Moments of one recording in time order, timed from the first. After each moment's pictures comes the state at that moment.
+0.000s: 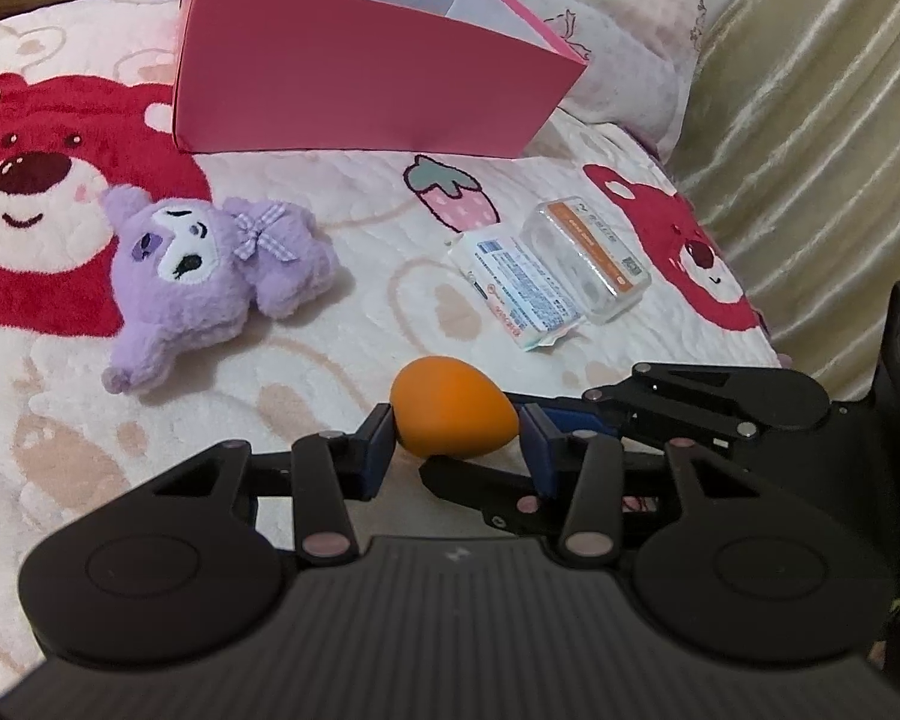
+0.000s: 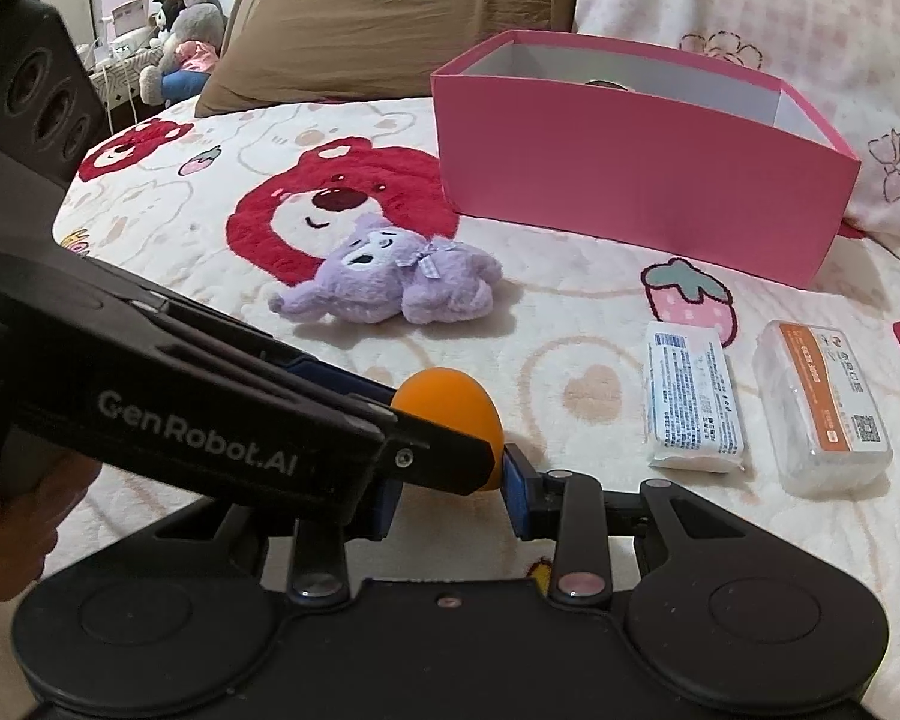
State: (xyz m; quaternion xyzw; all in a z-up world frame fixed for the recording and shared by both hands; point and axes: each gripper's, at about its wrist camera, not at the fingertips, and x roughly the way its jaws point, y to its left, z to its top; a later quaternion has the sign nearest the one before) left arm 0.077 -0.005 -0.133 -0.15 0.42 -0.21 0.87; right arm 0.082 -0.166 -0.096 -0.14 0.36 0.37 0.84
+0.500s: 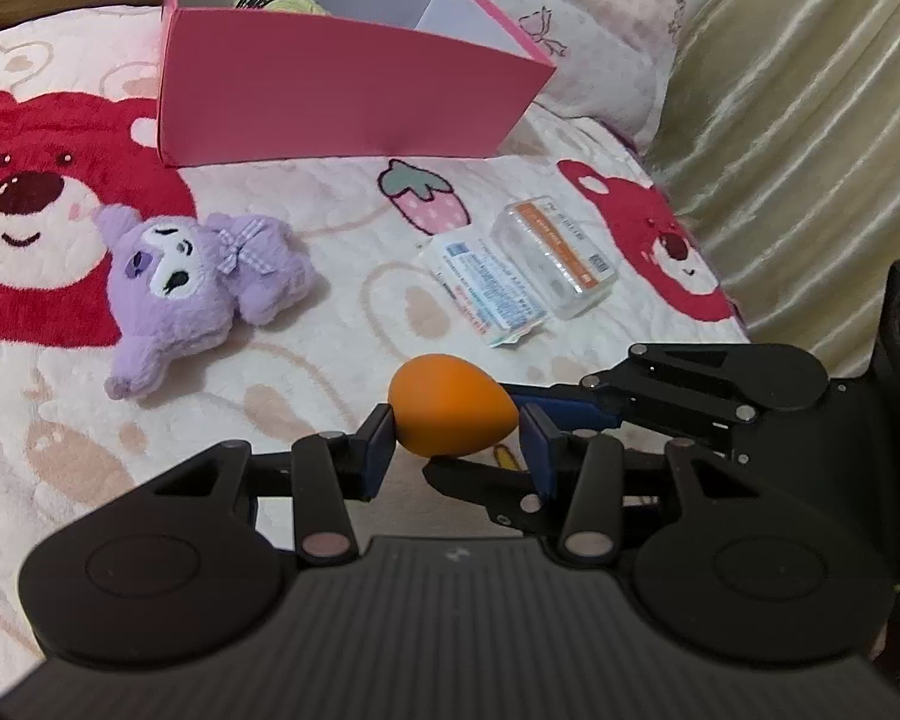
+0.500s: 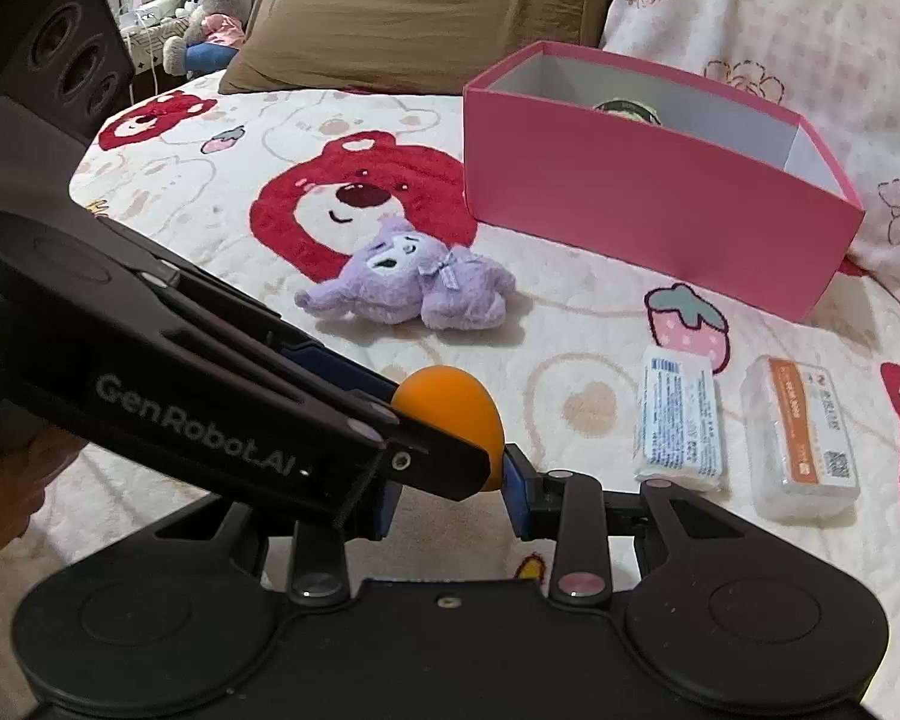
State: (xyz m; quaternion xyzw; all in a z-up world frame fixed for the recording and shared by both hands) left arm 0.072 -0.005 -0.111 -0.15 0.43 -0.23 0.86; right arm 0.073 -0.167 -0.074 -0.18 0.36 0.39 0.83
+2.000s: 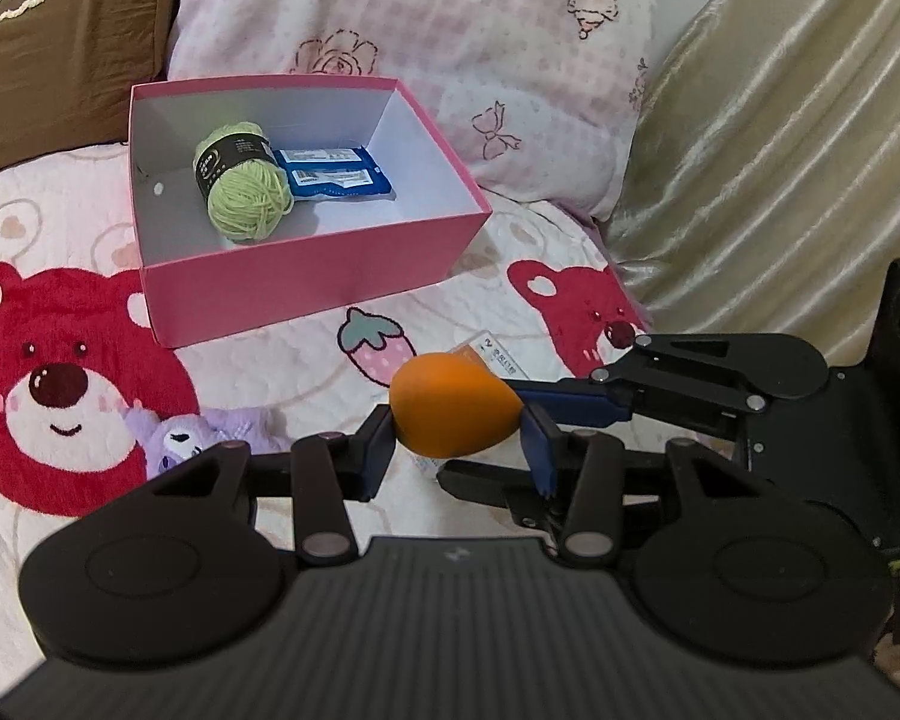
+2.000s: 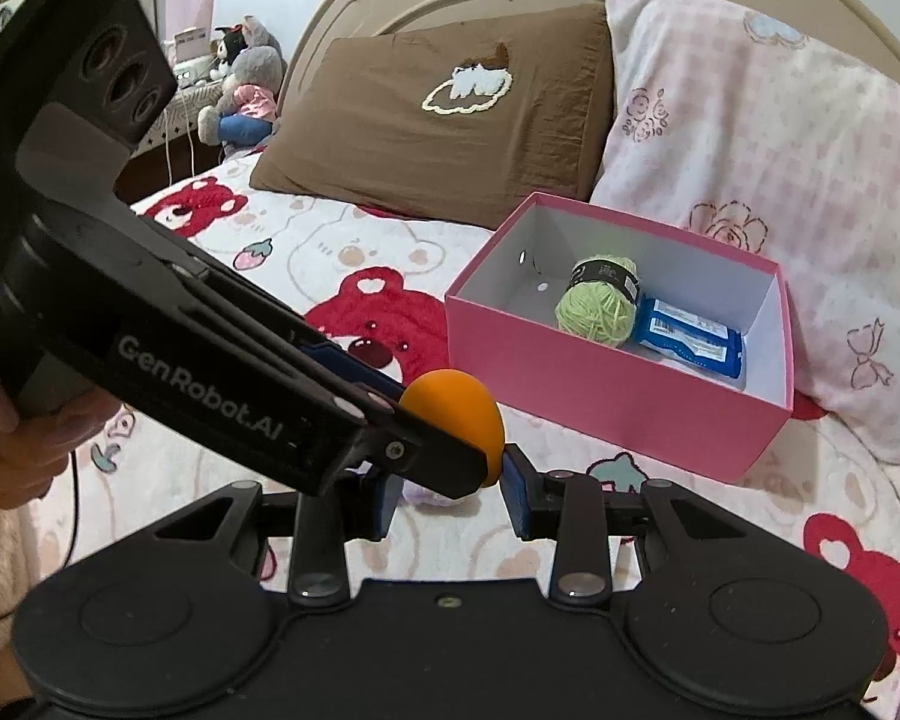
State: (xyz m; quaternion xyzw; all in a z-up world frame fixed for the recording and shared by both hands) left arm 0.118 -0.004 0.026 -0.13 0.43 -0.24 0.86; right arm 0.113 -0.173 0.053 -0.17 0.33 0.43 0.83
